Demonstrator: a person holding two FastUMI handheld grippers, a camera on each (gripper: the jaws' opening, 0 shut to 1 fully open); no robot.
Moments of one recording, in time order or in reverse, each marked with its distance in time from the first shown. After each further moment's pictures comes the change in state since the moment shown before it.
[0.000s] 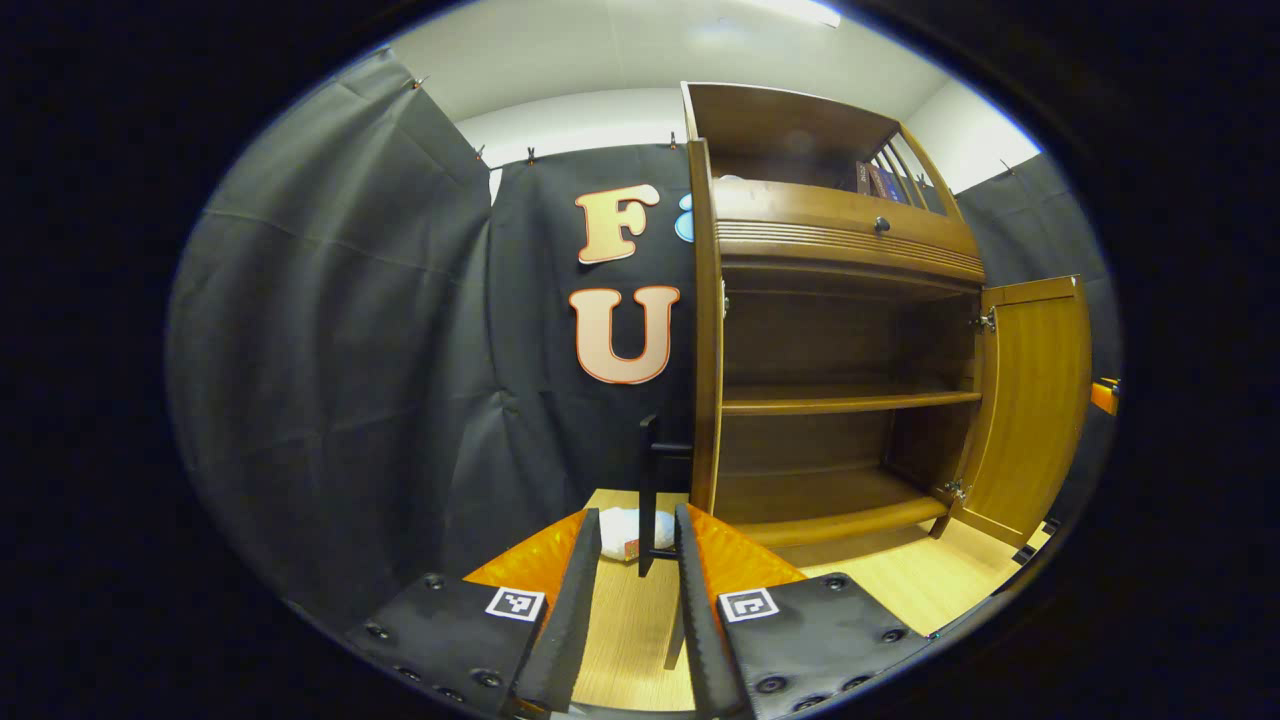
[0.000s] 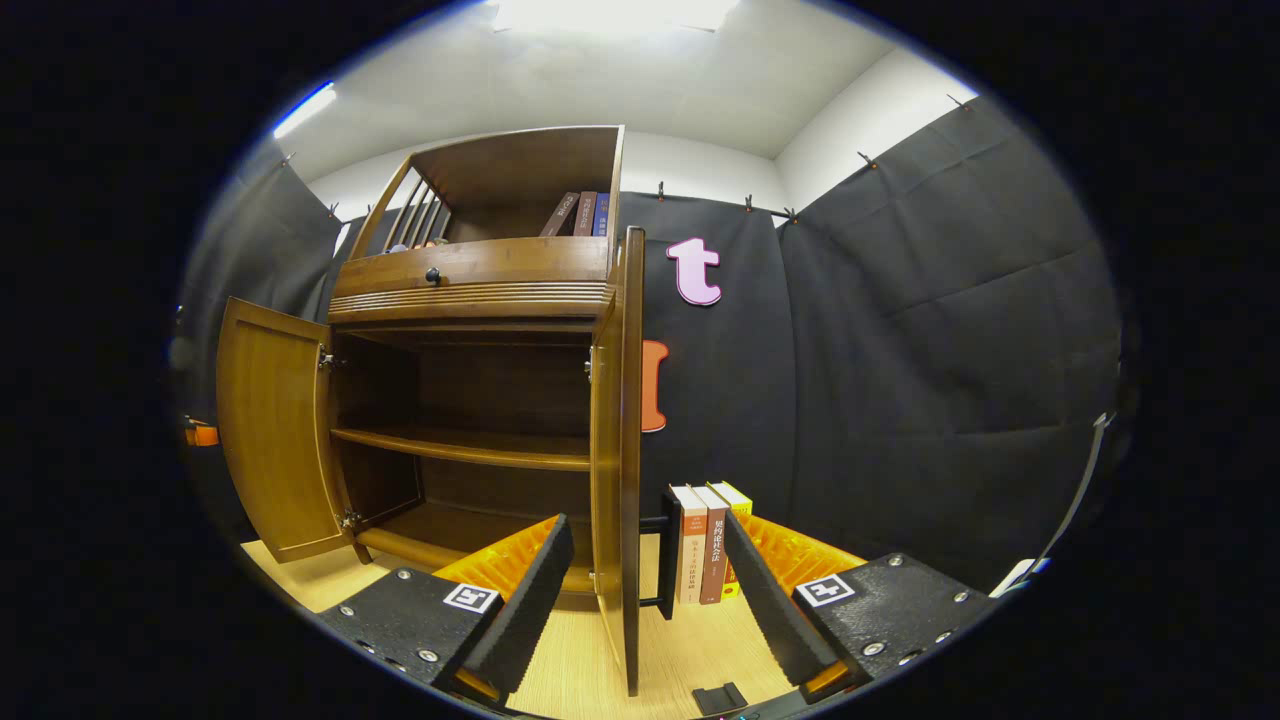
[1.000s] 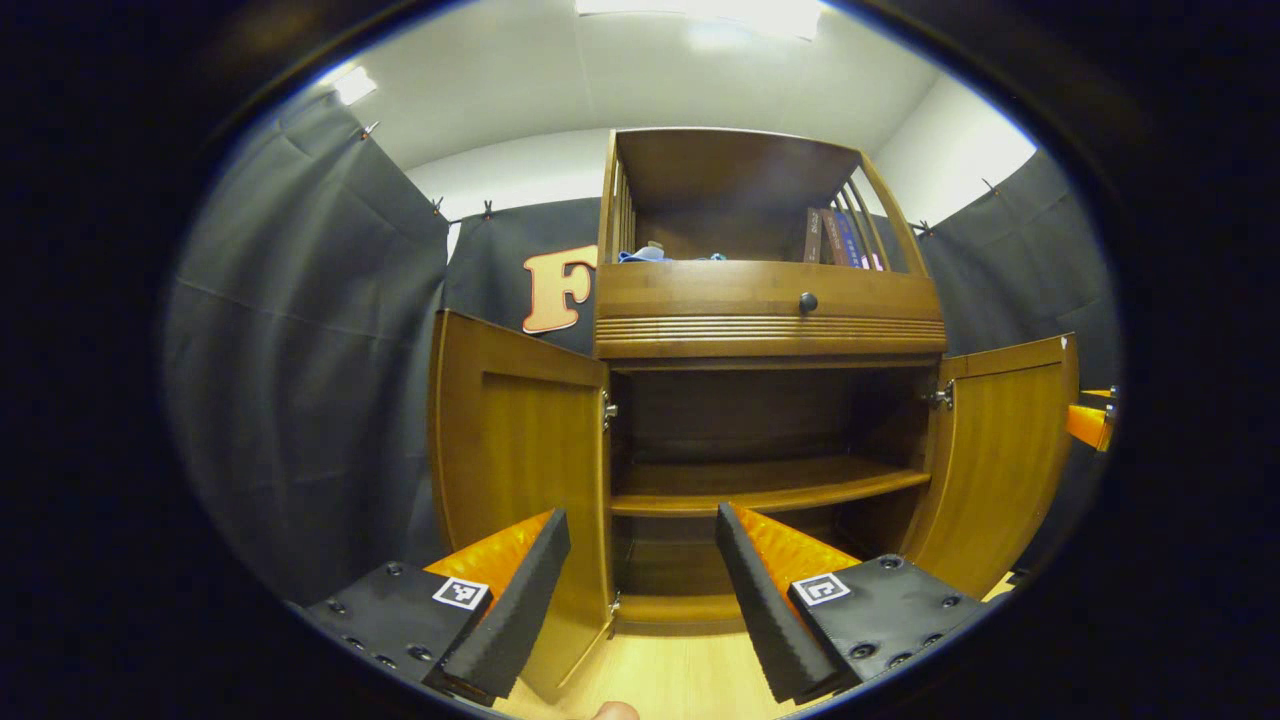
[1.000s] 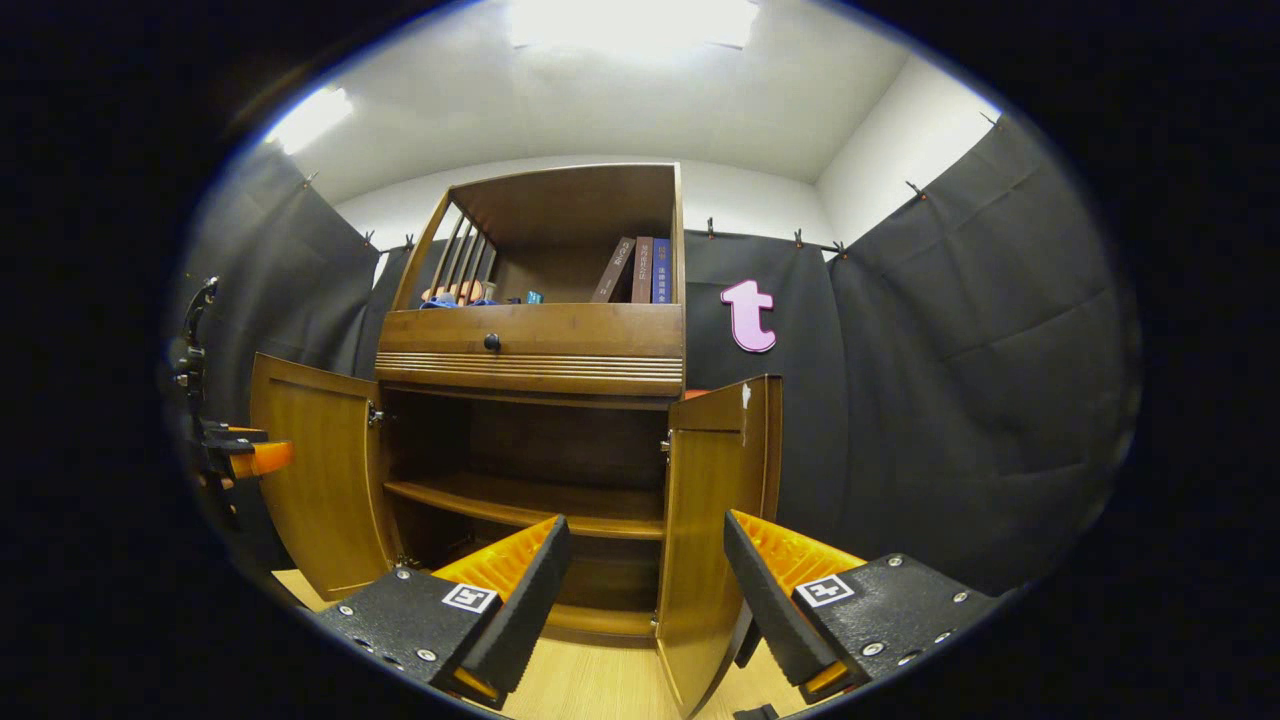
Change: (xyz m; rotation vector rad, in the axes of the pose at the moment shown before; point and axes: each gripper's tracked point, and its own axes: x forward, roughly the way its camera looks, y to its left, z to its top) left arm 0.030 -0.143 0.115 -0.011 -0.144 -0.057; right arm 0.018 0.075 0.095 0.000 -0.085 0.115
